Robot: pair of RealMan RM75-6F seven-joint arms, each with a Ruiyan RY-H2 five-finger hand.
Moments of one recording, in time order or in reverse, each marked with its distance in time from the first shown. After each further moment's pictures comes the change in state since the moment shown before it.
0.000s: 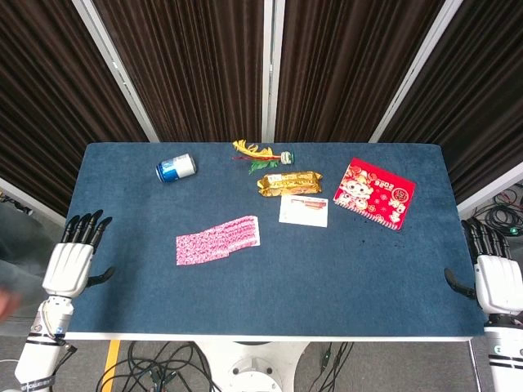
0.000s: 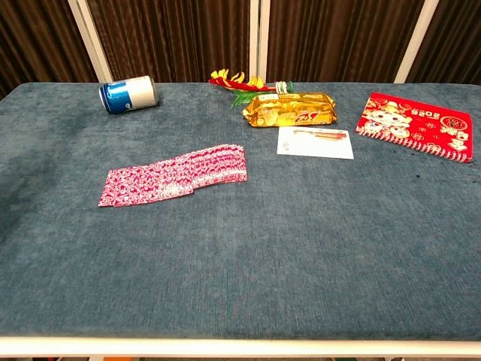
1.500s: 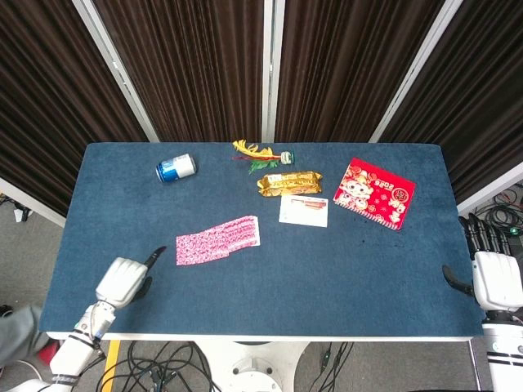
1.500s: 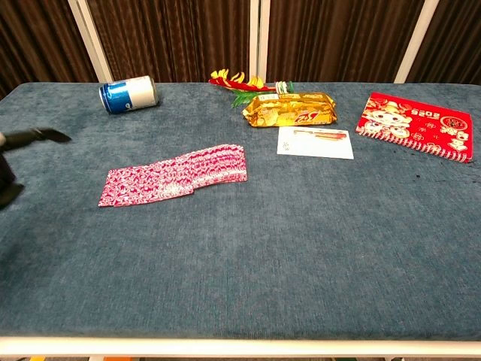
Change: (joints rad) left arm -0.117 -0.113 0.084 0.048 0.013 -0.276 0.105; right arm 0.015 0.017 0.013 -0.036 0.013 -0.007 -0.040
